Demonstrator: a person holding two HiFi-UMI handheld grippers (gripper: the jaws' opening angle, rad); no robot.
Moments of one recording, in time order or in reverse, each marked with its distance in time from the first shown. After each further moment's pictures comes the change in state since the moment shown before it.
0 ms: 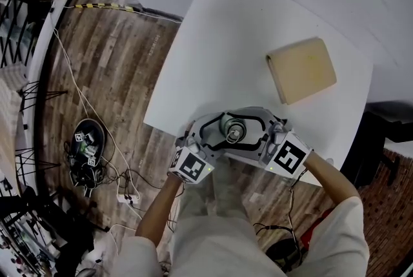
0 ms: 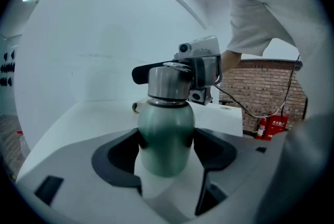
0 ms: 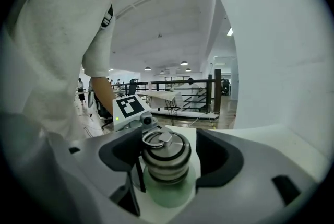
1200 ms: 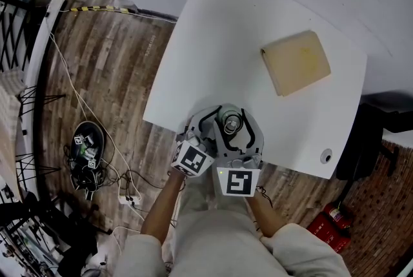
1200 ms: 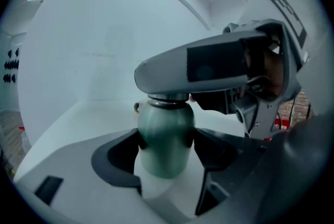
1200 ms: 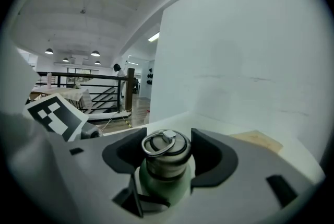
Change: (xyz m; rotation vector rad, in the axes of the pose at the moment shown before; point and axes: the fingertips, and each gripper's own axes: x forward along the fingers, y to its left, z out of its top) left arm -0.001 0.000 0.002 -0.033 -0.007 0.022; right arm -0.019 -0.029 -0.004 0.259 0.048 -1.087
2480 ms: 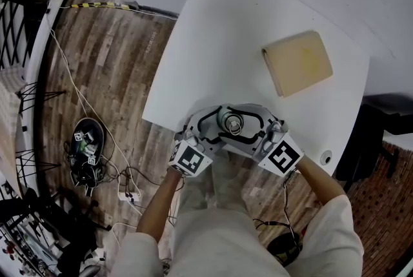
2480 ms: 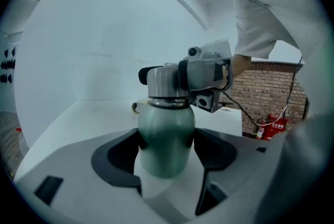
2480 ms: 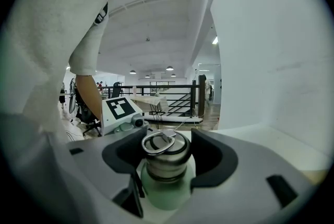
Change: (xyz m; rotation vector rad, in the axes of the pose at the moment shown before) left arm 0.000 0.000 0.001 0.011 0.002 -0.030; right arm -0.013 0.024 -0.002 -0.178 -0.095 0.903
